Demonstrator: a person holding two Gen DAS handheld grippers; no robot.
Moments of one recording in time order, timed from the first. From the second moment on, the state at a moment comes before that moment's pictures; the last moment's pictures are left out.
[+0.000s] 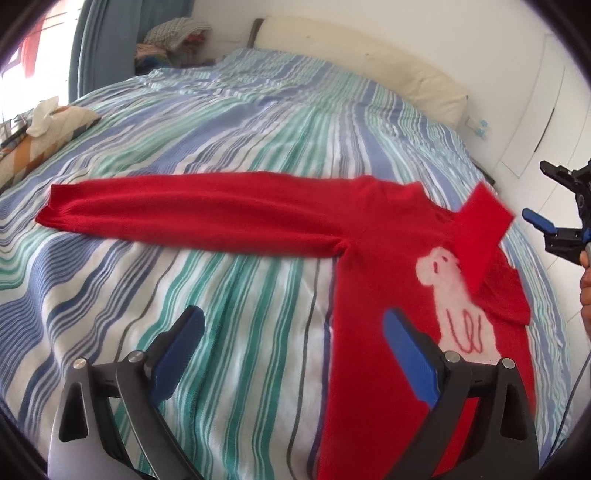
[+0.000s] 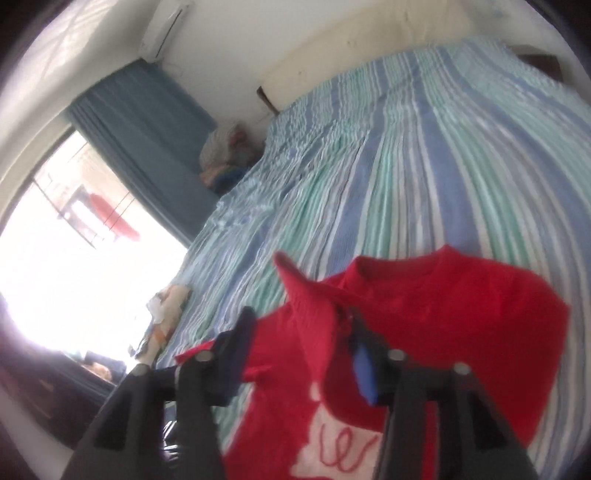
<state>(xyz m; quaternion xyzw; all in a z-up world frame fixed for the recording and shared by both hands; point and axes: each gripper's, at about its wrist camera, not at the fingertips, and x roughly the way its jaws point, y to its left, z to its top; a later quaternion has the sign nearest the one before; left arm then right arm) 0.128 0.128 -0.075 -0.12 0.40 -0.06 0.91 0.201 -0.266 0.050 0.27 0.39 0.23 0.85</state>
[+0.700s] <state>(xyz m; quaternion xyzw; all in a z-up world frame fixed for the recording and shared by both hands) 0.127 0.112 -0.090 -0.09 0.42 -0.06 0.90 0.097 -0.407 -0.035 0.27 0.44 0.07 0.85</state>
